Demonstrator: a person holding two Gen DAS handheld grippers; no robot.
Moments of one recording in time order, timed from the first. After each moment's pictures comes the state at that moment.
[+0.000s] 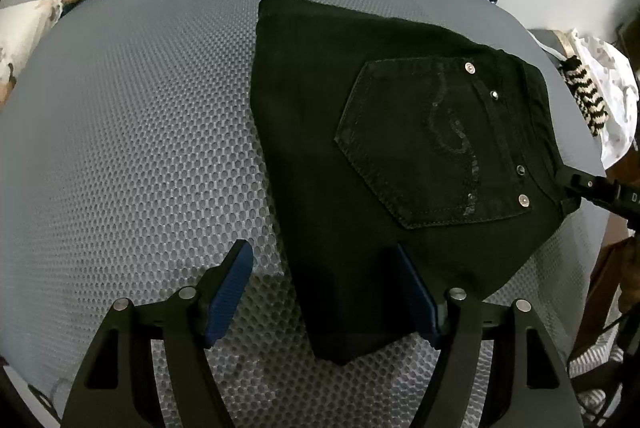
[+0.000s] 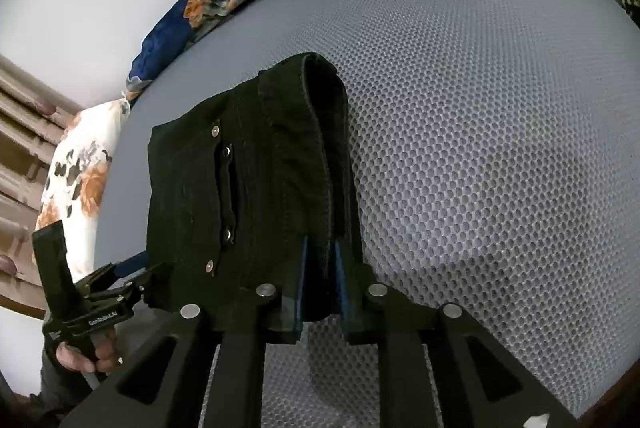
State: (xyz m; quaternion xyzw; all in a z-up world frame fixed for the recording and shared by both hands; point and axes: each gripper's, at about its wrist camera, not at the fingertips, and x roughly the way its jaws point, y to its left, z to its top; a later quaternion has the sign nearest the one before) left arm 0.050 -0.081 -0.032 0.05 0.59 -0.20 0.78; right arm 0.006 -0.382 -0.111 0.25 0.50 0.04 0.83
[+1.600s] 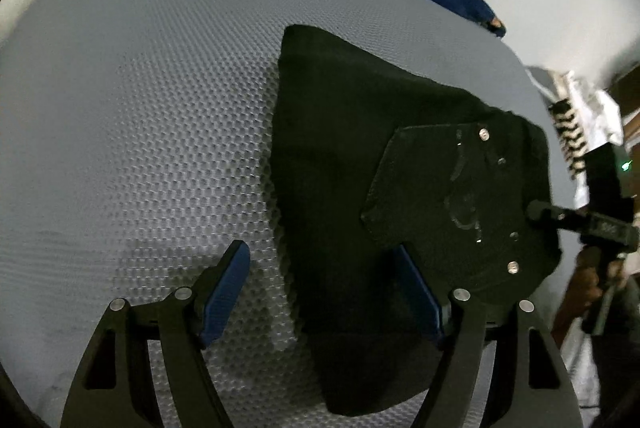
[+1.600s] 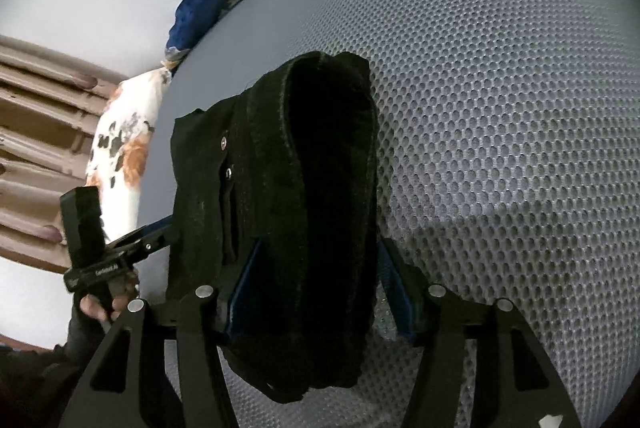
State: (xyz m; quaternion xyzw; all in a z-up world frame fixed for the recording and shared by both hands) left arm 0.107 -0.065 -0.048 -0.06 0.61 -0.22 0.76; right arm 0.070 -0.409 -0.148 0.28 0.54 0.19 0.77
